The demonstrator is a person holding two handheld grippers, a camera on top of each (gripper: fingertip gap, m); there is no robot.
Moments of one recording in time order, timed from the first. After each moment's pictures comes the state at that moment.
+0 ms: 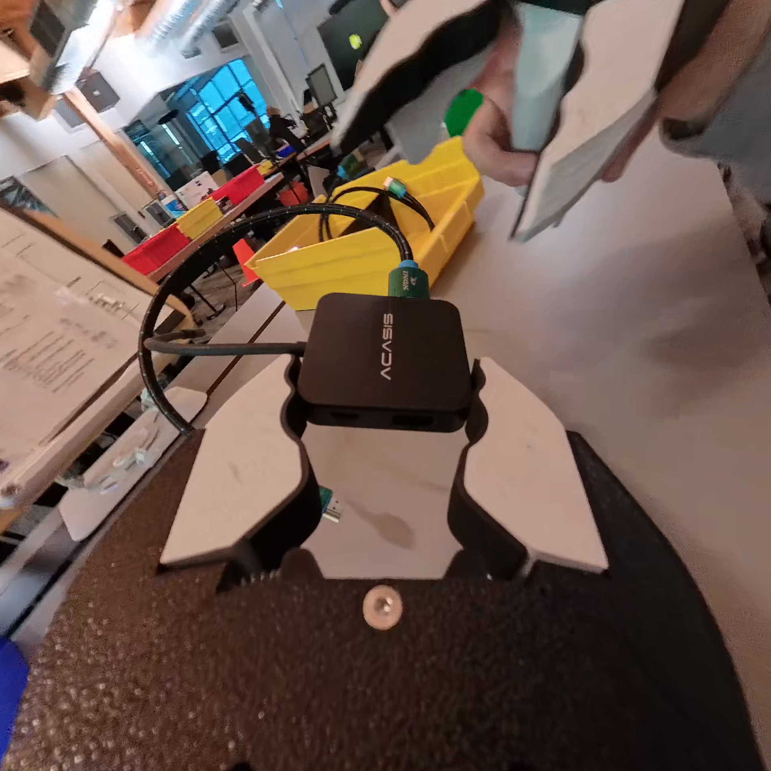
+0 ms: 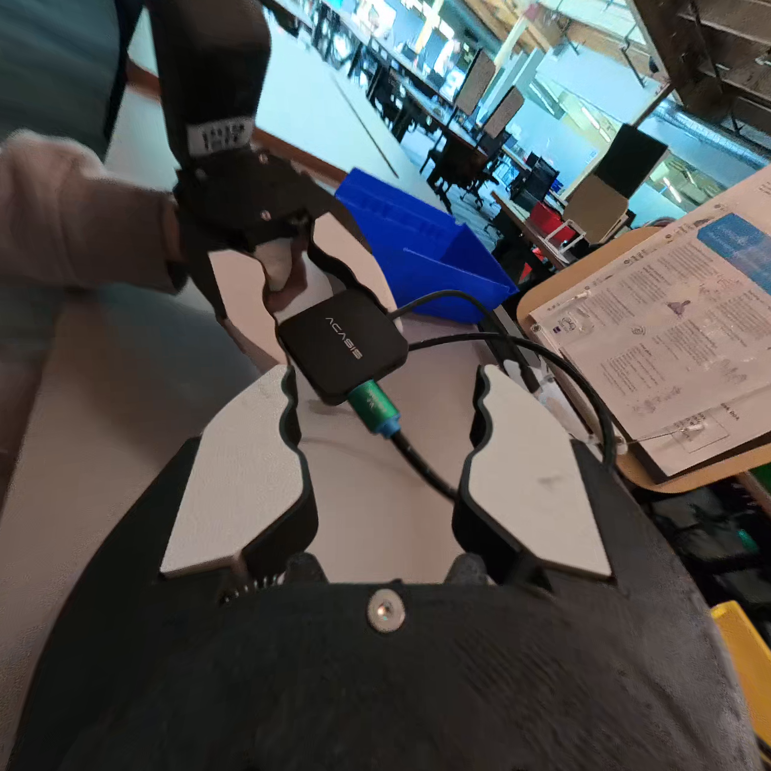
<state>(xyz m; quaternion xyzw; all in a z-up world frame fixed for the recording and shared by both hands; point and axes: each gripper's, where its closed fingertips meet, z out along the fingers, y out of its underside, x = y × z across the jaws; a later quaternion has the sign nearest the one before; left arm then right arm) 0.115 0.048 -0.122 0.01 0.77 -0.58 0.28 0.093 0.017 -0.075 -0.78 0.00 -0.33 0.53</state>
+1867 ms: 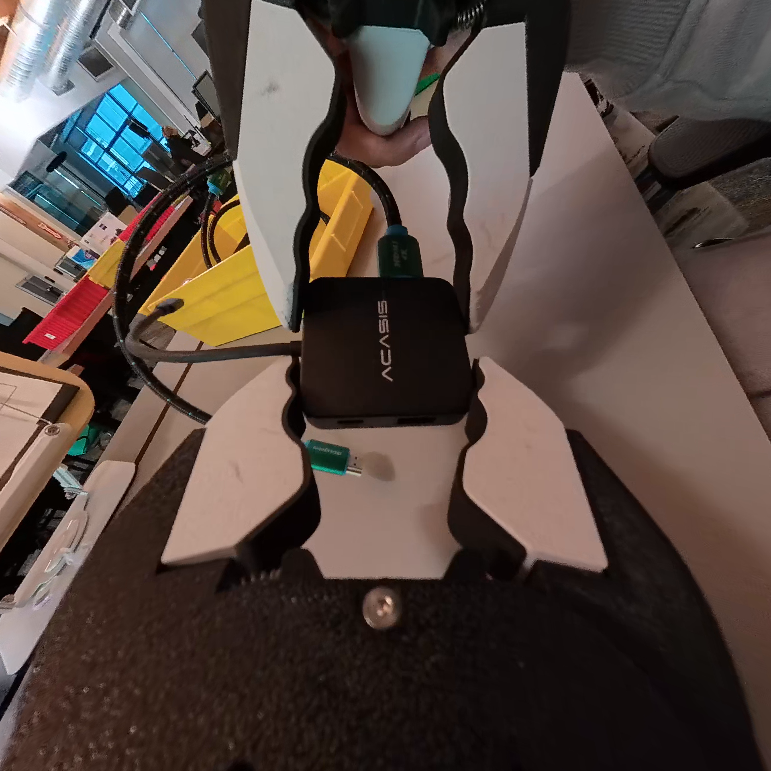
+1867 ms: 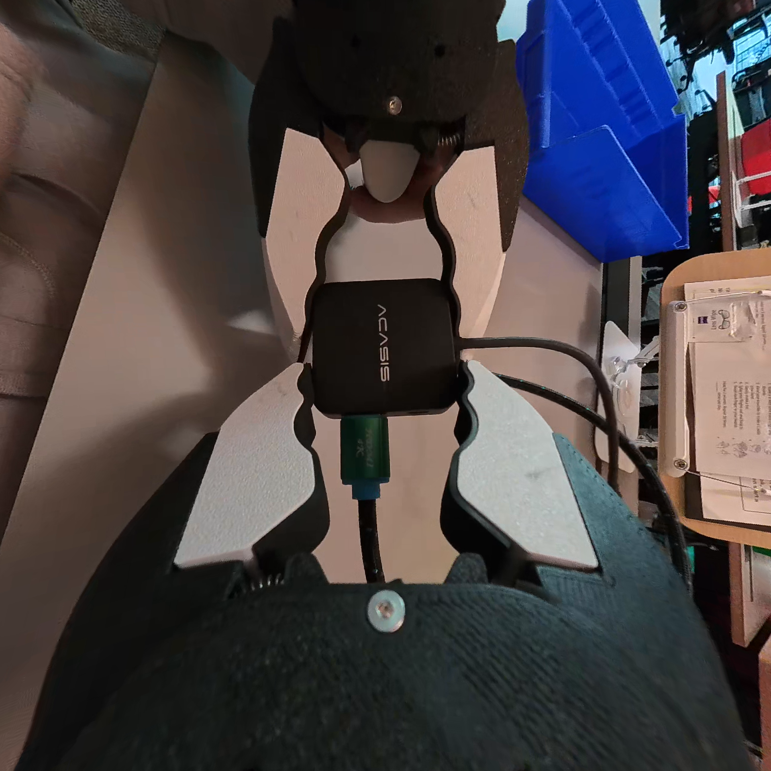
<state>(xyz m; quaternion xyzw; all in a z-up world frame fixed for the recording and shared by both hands) 0.073 0.001 -0.164 0.13 0.79 -0.54 0.25 0.066 0.009 -0.150 -0.90 -0.15 -0.27 0.32</state>
